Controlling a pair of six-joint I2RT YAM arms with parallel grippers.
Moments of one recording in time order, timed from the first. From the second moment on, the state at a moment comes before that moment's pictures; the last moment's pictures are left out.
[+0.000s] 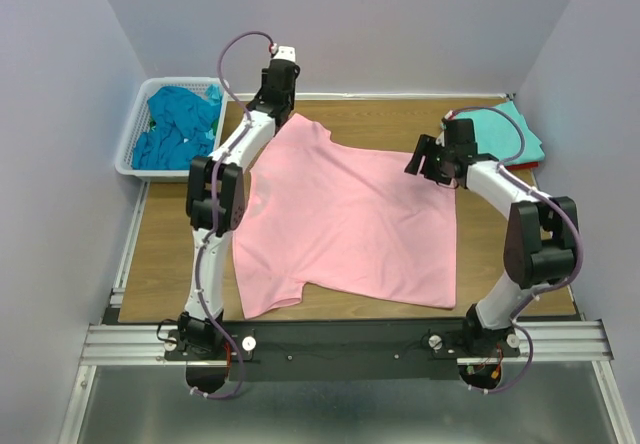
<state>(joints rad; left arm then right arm) -0.31 2.35 2.10 -0.20 -0.38 -0.03 0.14 1.67 1.09 -0.23 -0.13 0.39</state>
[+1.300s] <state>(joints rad) -0.27 1.97 1.33 -0.36 -0.18 -0.33 -0.03 2.18 1.56 -0.18 -0.20 0.37</state>
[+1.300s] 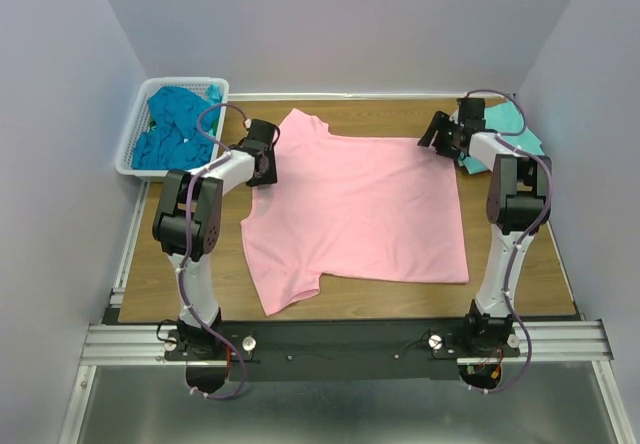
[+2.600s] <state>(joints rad) -0.28 1.51 0.87 -0.30 0.02 -0.43 -0.03 1.55 0.81 -0.23 -0.39 0.43</state>
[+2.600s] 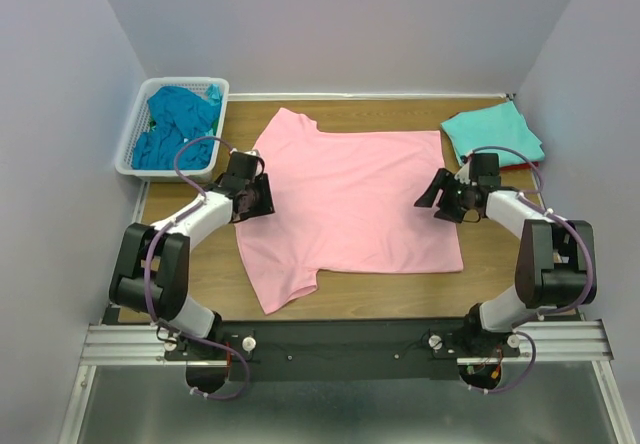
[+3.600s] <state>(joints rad) -0.16 1.67 1.14 -0.30 -0.02 -0.45 -0.03 1.81 1.14 -0.20 -0.33 0.42</state>
